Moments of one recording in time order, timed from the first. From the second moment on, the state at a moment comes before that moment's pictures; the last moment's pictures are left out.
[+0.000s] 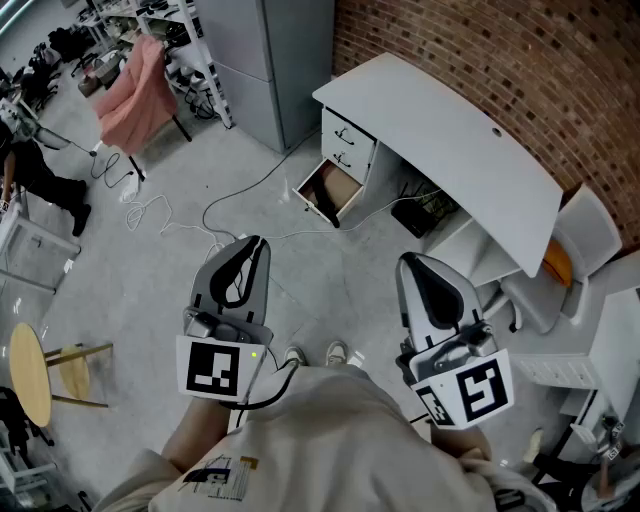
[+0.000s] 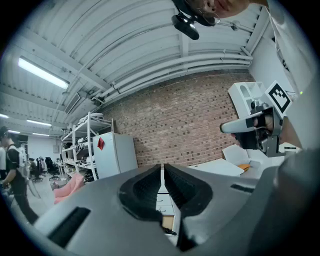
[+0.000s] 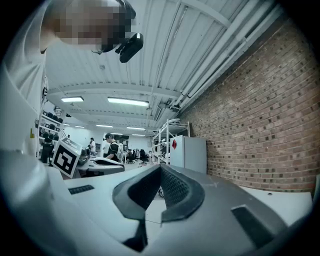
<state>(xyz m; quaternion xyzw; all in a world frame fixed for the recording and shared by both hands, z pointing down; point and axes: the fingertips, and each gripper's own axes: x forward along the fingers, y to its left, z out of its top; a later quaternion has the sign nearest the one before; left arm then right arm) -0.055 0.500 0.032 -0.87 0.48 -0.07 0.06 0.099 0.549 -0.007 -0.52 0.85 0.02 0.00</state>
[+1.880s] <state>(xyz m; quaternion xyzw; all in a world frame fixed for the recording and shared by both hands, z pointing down) 0.006 0.424 0.082 -0.87 0.48 -0.08 0.06 0.148 0.453 0.059 -0.50 0.86 -0.02 -0.01</state>
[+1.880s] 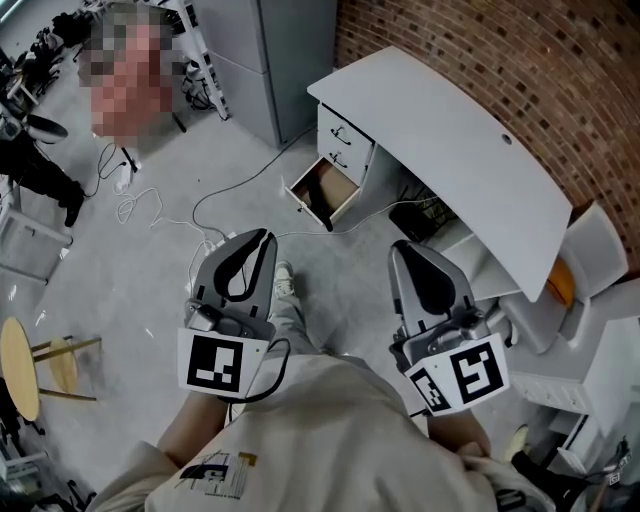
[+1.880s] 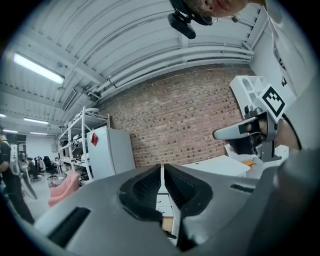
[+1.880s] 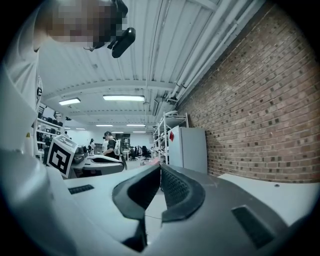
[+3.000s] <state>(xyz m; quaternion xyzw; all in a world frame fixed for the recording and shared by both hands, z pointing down) -0.066 0.109 0.106 -0.90 0.43 -0.10 0.02 0.058 0.142 0.068 -0.52 0.85 -0.05 -0.05</state>
